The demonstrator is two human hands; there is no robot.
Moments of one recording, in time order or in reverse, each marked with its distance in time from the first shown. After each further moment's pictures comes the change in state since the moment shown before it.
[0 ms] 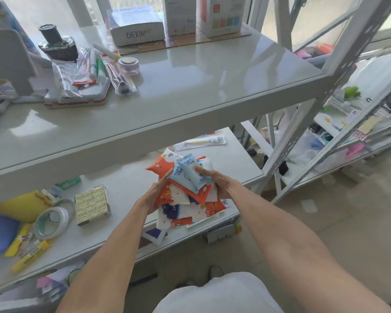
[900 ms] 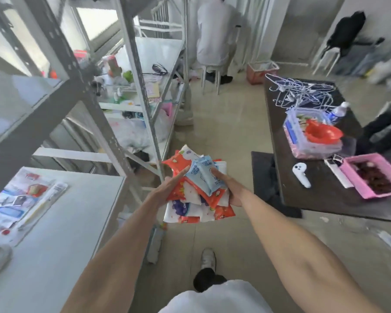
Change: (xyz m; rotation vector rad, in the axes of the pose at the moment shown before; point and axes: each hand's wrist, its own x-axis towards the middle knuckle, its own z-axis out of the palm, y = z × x) left_hand 0.005 -0.034 0.355 0.745 -0.859 -0.075; right_hand -0.294 0.247 -0.069 0.879 0.850 -0.491
